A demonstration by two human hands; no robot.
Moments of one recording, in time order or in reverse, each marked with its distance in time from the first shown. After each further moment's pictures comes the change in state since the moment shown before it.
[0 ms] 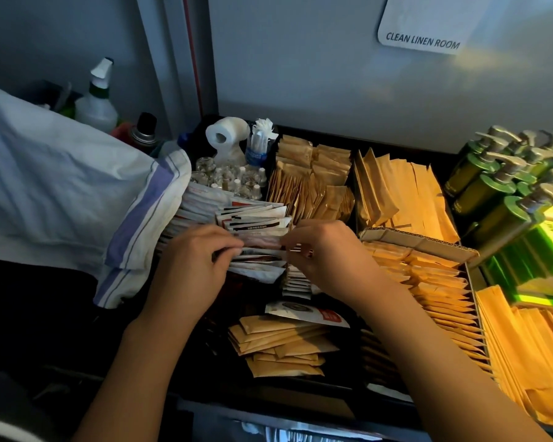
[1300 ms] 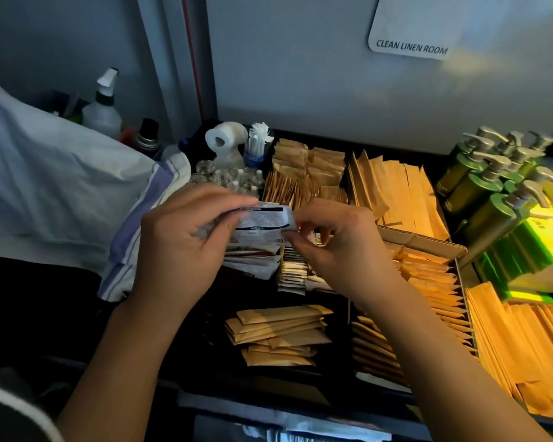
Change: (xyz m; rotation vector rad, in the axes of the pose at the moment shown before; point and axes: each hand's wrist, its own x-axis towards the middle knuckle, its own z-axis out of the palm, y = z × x) left_hand 0.008 0.054 -0.039 -0.142 0.282 0.295; right_hand -0.023 -0.027 -0.041 0.233 0.269 -0.067
